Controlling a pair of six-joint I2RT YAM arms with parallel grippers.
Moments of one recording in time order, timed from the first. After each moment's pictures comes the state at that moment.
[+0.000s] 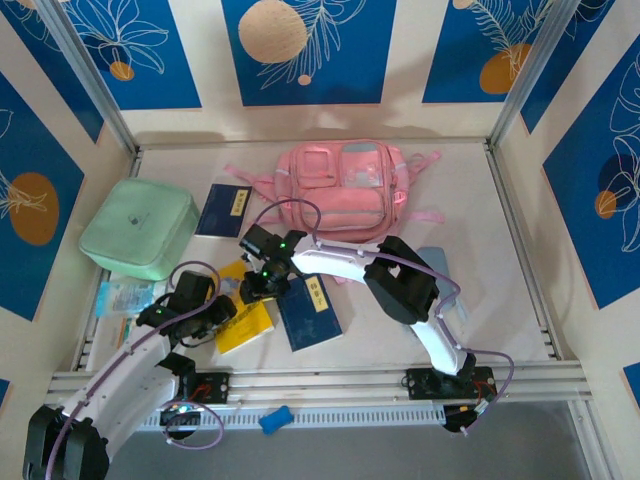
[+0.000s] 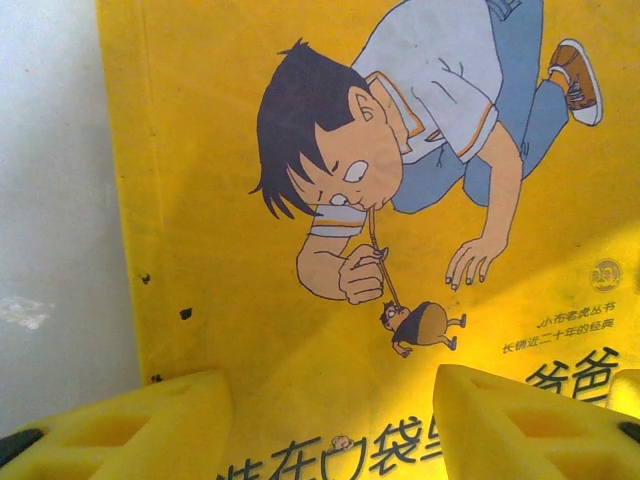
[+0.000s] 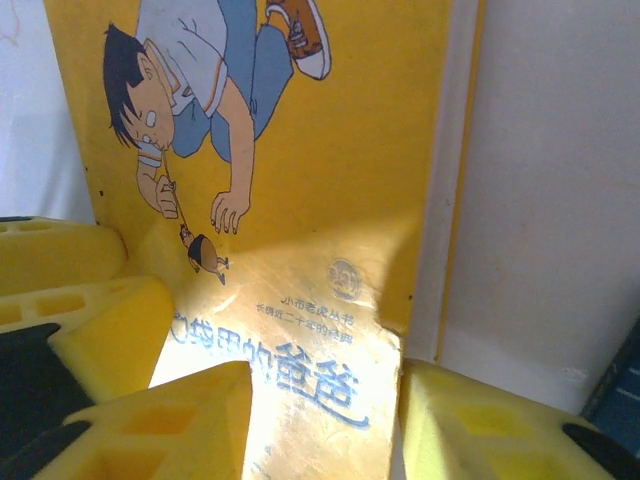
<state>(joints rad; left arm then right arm) -0.35 0.76 0.34 -0.70 0.06 -0.88 1.03 2.16 1.65 -0.67 -0.39 0.65</state>
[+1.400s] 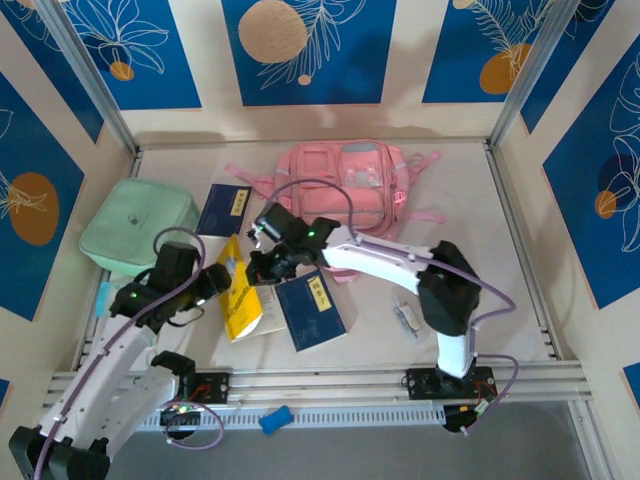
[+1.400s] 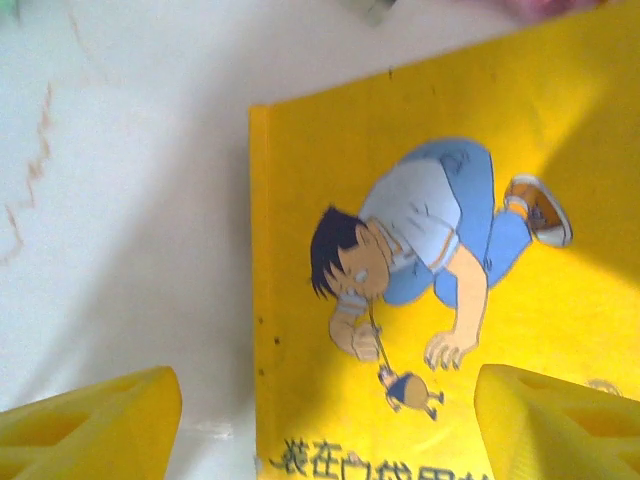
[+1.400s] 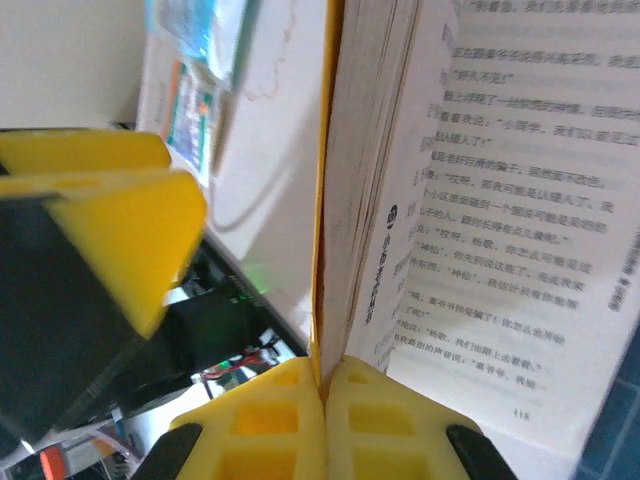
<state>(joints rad) -0.33 0.75 0.76 -0.95 -0.03 -0.72 0.99 1.84 1.52 -0.59 -0.46 0.75</state>
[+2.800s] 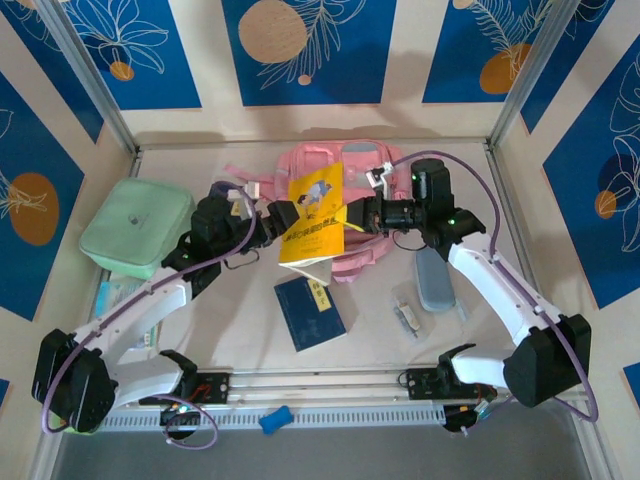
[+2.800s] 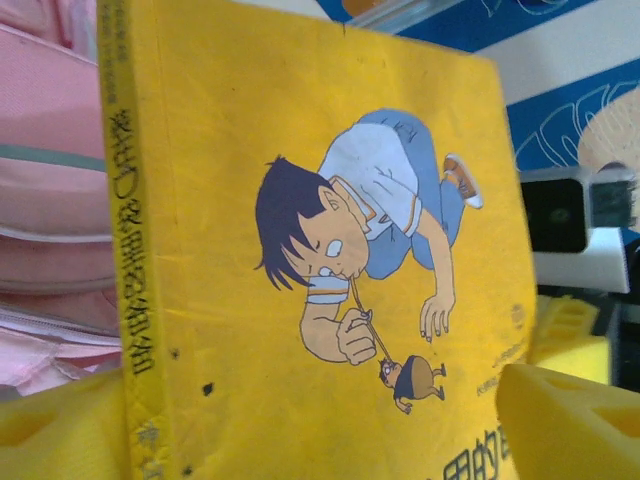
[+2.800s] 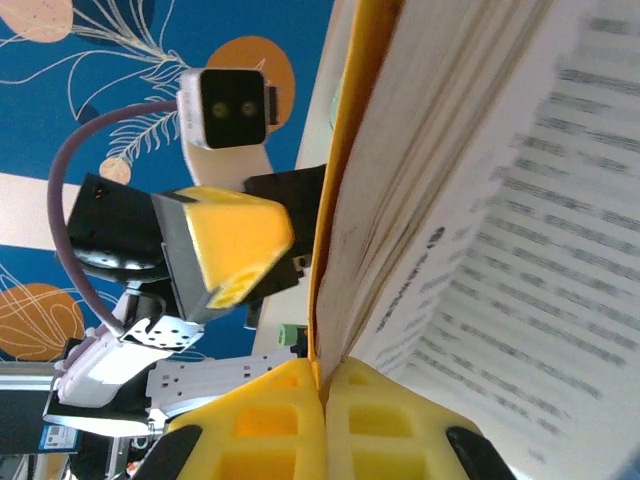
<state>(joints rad) -0.53 1.14 0.80 0.11 0.46 -1.03 0.36 1.25 1.07 -0.29 -0.98 0.85</state>
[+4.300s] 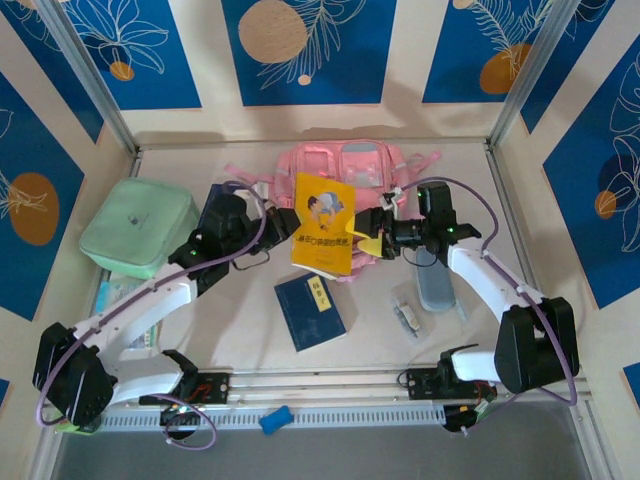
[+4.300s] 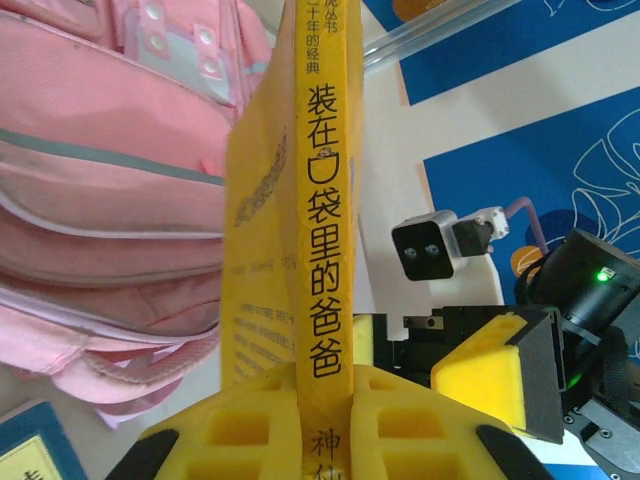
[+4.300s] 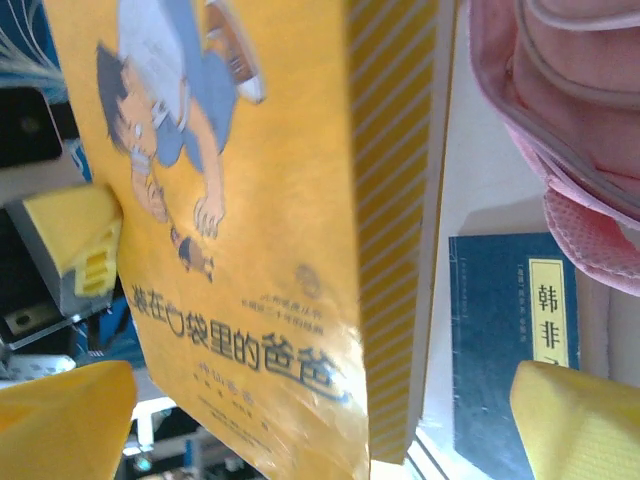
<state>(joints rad) -0.63 1.19 0.89 -0.02 0.29 -1.01 0.23 1.31 0.87 -0.27 -1.05 0.75</state>
